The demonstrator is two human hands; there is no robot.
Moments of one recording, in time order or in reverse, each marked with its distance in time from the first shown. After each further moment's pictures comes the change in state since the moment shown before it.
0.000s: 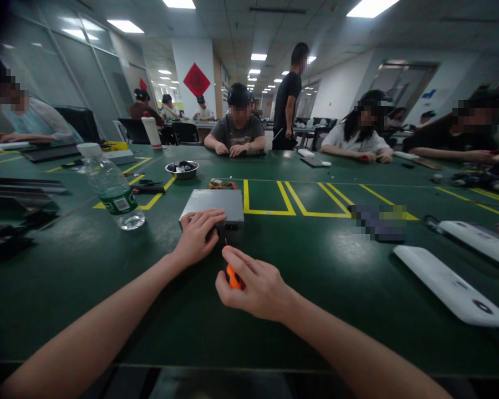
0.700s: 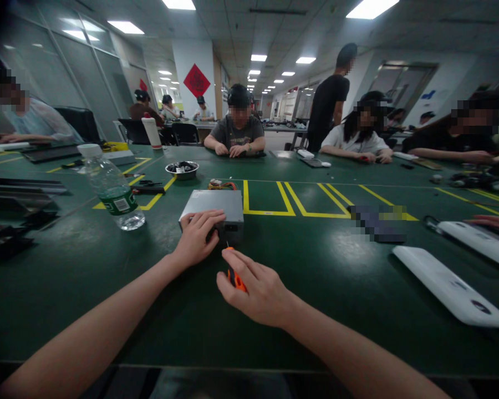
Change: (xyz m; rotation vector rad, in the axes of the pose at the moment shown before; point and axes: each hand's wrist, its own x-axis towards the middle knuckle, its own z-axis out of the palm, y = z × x) left_hand -0.001 -0.001 0.001 0.010 -0.007 -0.001; right_hand 0.001 -0.002 -0.006 0.010 -0.042 0.020
